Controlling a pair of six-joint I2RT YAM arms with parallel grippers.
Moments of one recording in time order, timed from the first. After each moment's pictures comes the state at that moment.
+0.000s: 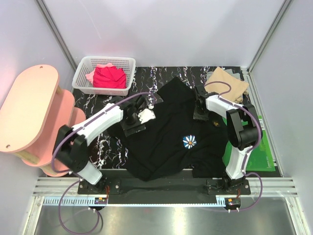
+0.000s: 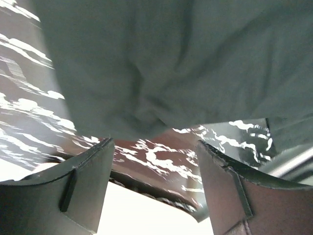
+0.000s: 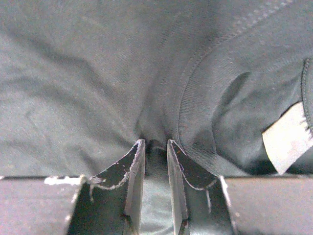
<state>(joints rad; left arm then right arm) -0.58 1.54 1.24 -1.00 -0.07 0.61 0.32 1.92 1.28 -0.61 0.20 0.52</state>
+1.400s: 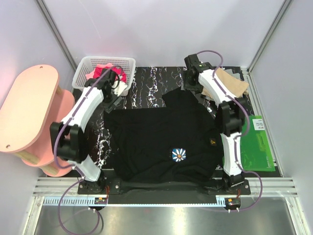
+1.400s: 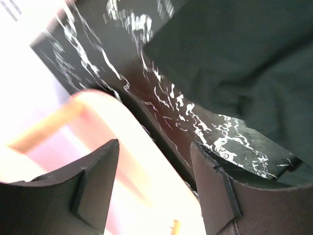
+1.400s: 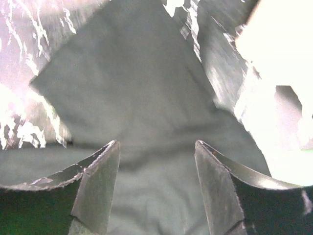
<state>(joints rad) -0.22 1.63 1.49 -1.02 -0.25 0.53 0.34 2.18 2.07 -0.98 0.18 0.45</state>
